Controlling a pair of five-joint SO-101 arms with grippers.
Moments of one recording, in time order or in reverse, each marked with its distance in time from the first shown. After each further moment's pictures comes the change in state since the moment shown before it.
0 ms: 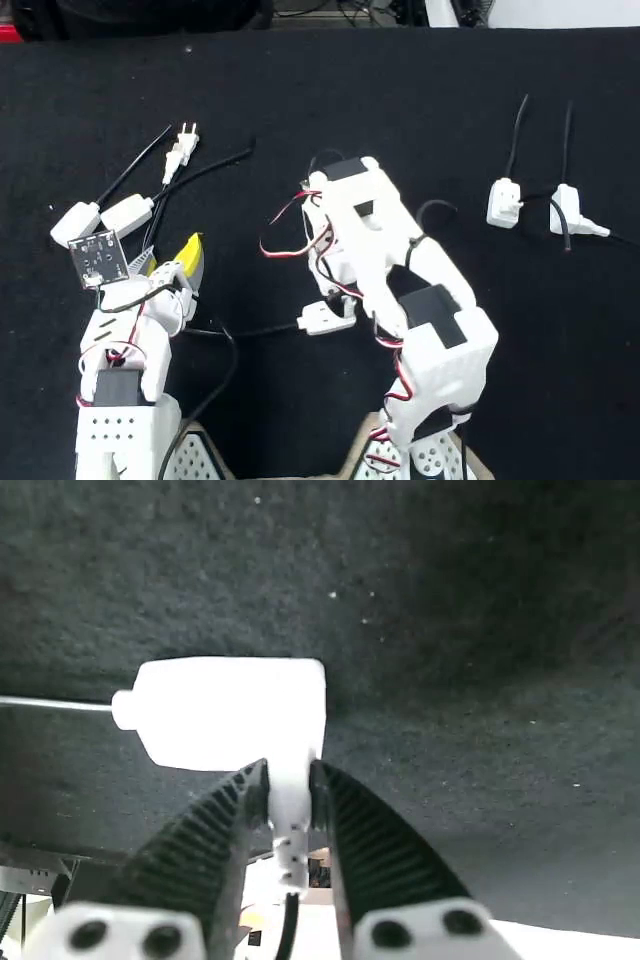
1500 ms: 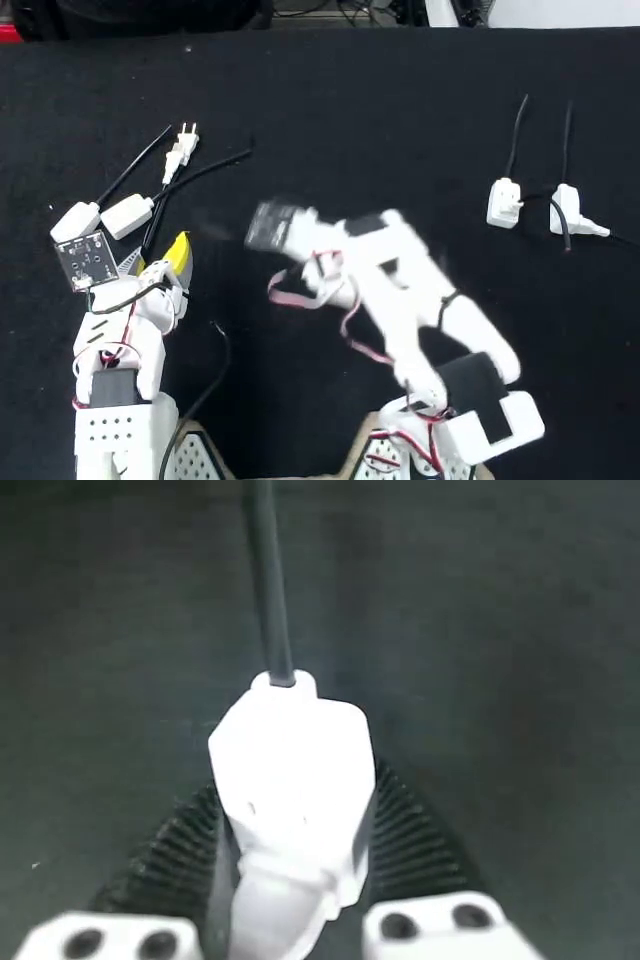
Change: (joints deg) left arm -3.5 0.0 0.0 0.0 0.0; right arm 1.5 -24.8 27.1 -35.5 49.9
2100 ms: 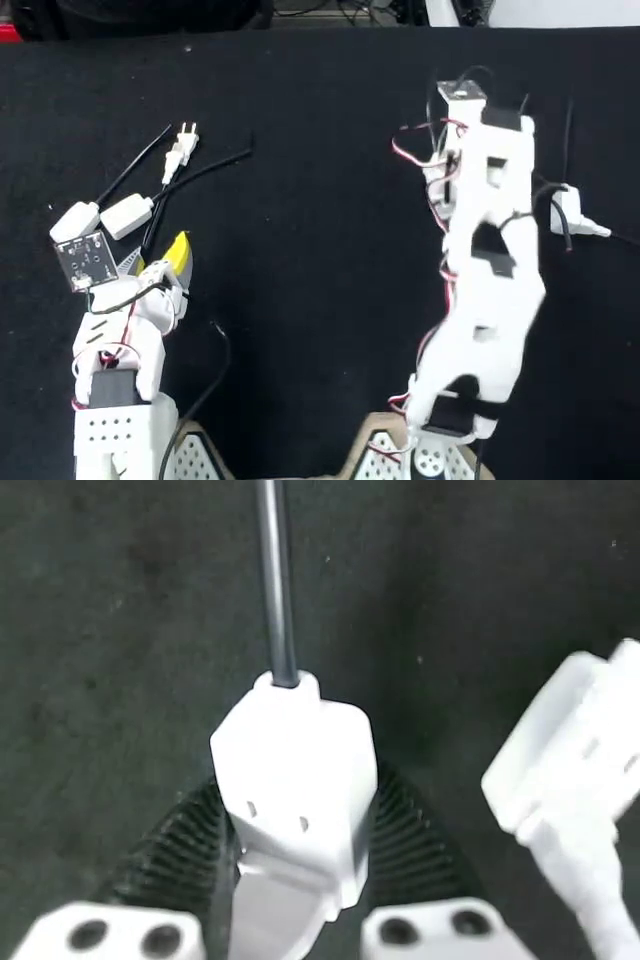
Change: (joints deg) left arm 0.0 0.0 0.0 0.0 0.0; right arm 30.4 48.8 -70.2 27.4 -31.8
